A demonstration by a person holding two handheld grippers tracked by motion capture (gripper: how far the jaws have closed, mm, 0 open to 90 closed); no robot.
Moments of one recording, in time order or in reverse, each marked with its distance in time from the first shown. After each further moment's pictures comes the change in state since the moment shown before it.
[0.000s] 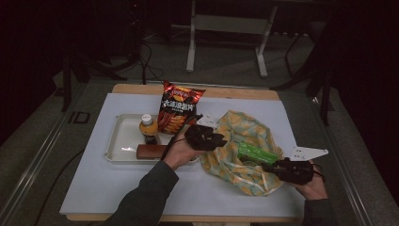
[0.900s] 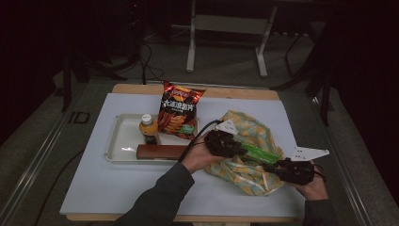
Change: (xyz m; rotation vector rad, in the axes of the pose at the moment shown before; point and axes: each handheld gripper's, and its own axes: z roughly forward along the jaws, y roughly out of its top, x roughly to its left) left arm -0.024 0.020 0.037 -0.032 -0.168 0.038; right arm -0.001 -0.002 -0.001 -0.003 -0.007 0.005
